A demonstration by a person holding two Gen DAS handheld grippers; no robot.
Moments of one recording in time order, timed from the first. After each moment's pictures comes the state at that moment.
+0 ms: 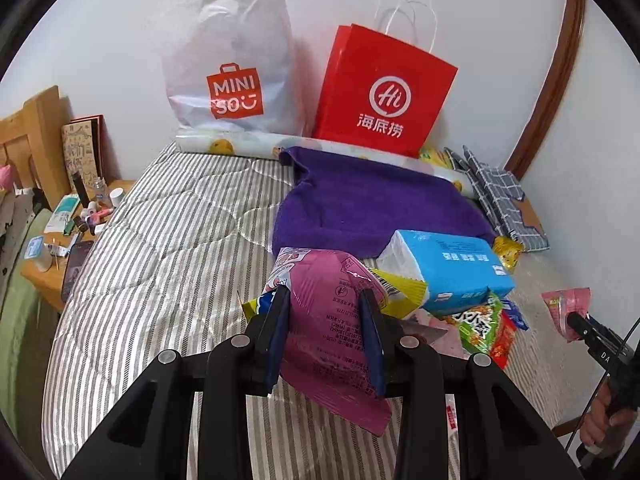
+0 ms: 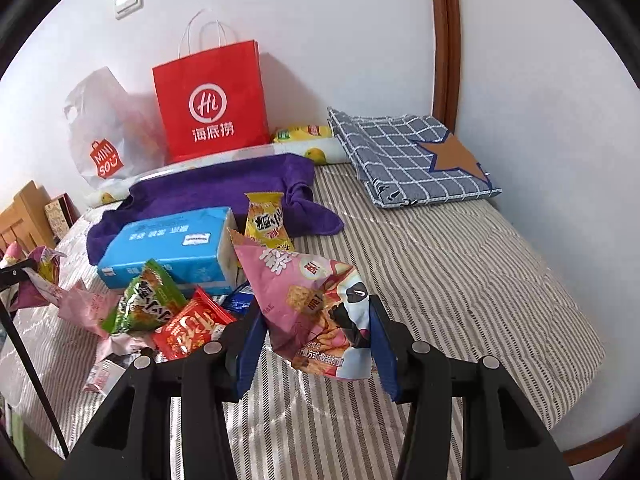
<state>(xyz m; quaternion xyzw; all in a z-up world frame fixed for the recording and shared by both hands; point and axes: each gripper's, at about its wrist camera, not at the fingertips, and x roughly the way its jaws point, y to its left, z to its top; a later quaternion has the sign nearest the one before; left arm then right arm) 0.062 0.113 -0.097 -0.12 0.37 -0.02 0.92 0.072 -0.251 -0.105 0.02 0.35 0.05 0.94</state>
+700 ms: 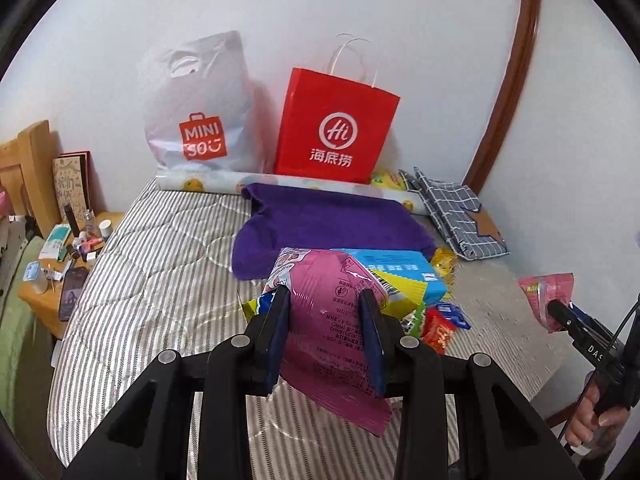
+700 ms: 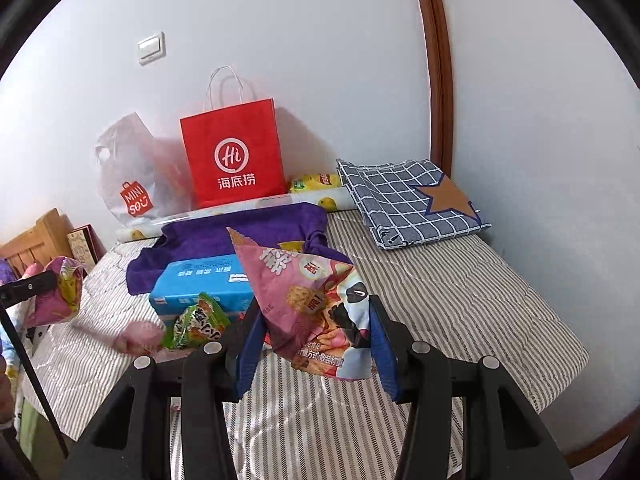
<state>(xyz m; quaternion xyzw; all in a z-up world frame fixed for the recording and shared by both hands) 0.013 0.070 -0.047 -0.10 0.31 -0.06 0.94 0.023 -0.250 -0.059 0.04 0.28 0.07 0.96</state>
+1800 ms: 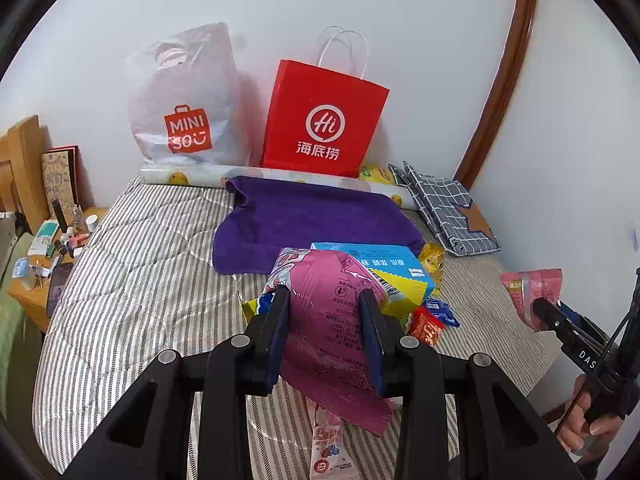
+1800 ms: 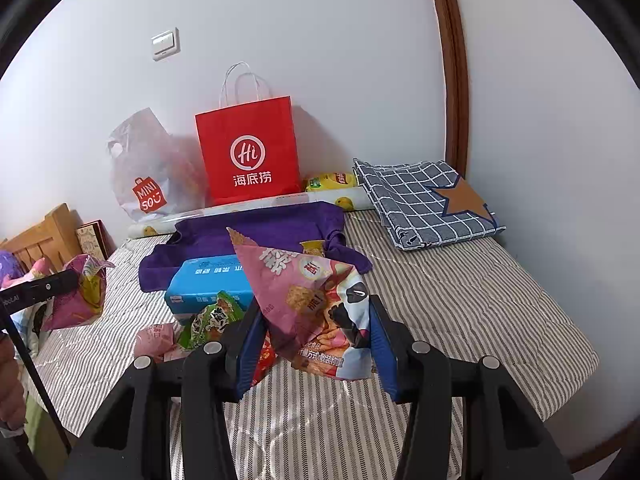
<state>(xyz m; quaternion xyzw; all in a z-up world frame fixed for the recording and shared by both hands) 0.018 0.063 -0.053 -0.11 0.32 -0.07 0.94 0.026 -0.237 -0.060 0.03 0.28 0.09 0.95</state>
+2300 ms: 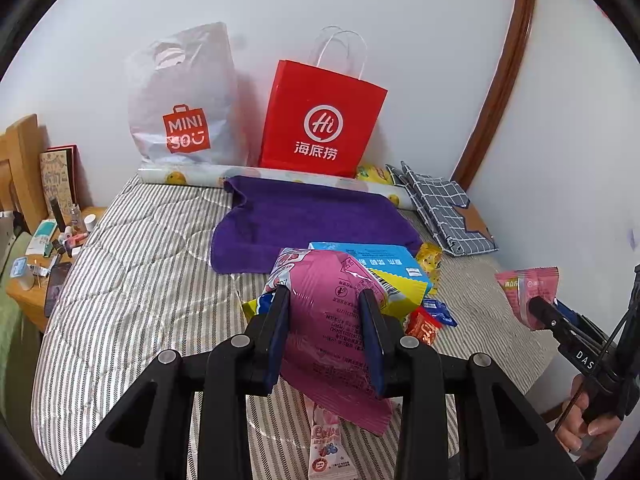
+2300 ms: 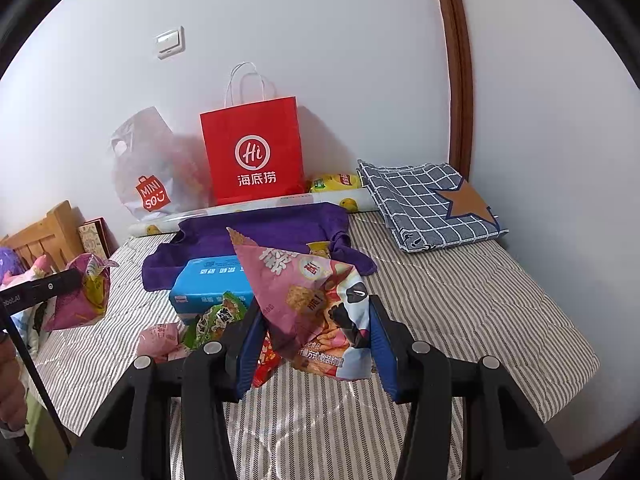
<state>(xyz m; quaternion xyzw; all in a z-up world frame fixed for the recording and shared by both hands) 0.018 0.063 -0.053 -0.11 0.32 -0.08 0.94 0.027 -0.233 -0.058 0.03 0.28 0.09 0.95</state>
